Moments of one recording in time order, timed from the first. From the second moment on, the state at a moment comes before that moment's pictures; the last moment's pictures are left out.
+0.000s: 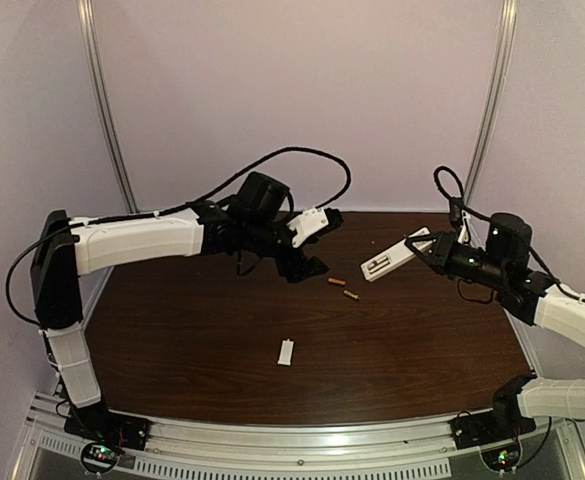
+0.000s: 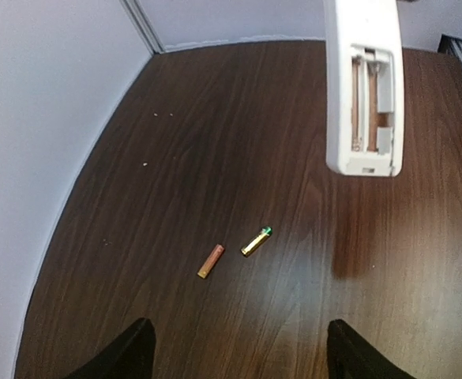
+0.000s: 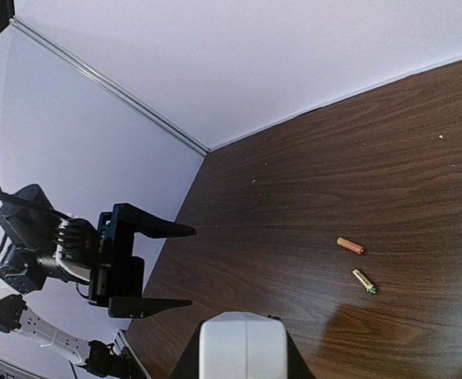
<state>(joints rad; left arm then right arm) -0.89 1.82 1.50 -0.26 0.18 0.43 0.37 0.96 0.61 0.16 -0.41 0.77</state>
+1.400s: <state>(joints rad) -0.79 2.59 2.25 -0.58 0.40 0.66 0.24 0.89 0.54 0.05 -0.52 0.71</state>
